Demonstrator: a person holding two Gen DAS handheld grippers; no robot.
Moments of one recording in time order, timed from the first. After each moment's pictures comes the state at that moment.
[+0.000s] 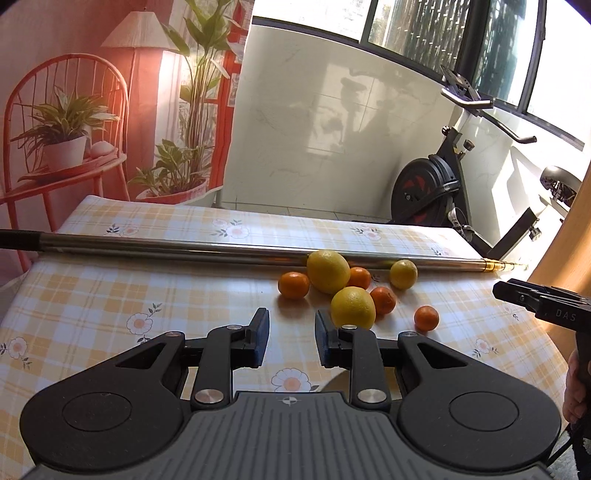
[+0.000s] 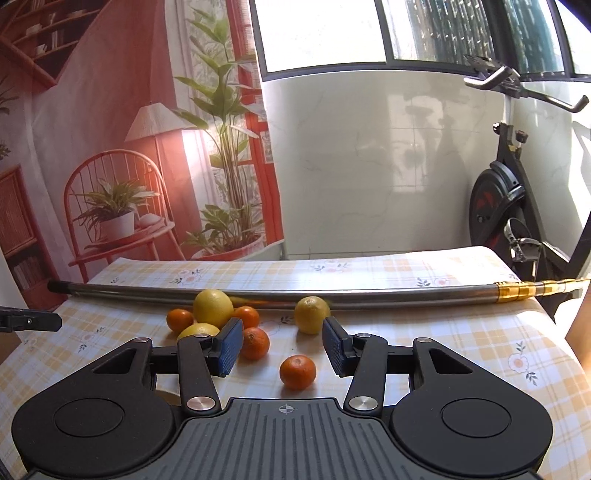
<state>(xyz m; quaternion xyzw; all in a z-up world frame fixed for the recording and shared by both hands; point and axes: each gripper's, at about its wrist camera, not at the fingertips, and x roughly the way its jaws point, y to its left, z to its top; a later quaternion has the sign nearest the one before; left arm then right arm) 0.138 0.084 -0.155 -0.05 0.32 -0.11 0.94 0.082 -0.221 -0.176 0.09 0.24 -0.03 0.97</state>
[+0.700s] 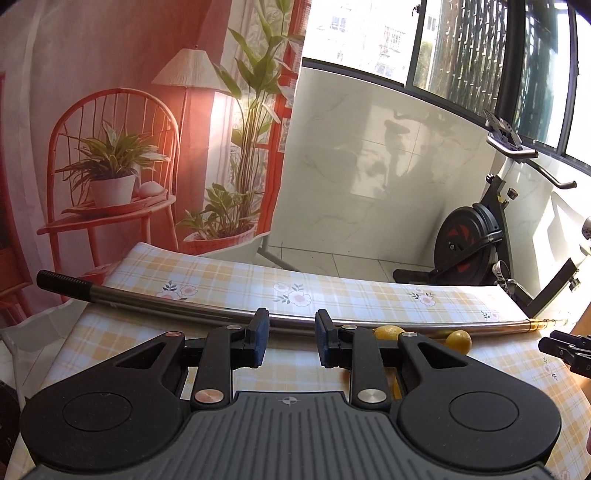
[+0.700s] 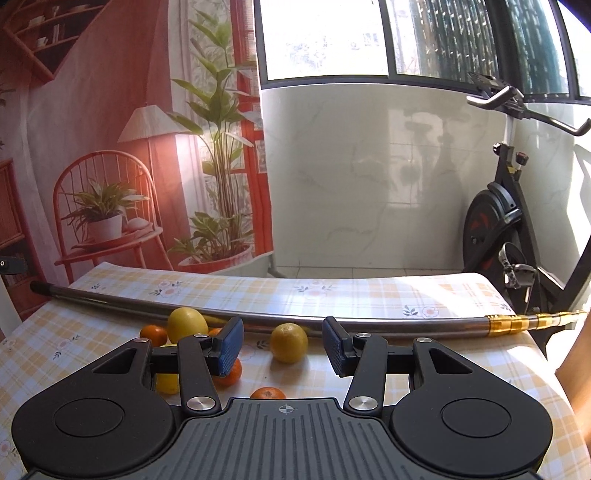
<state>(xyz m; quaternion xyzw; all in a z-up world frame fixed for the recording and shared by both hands) 0.165 0.115 -0.126 -0.06 0.26 -0.04 0.96 0.107 -0.235 -0.177 0.06 0.23 -0.04 0.97</state>
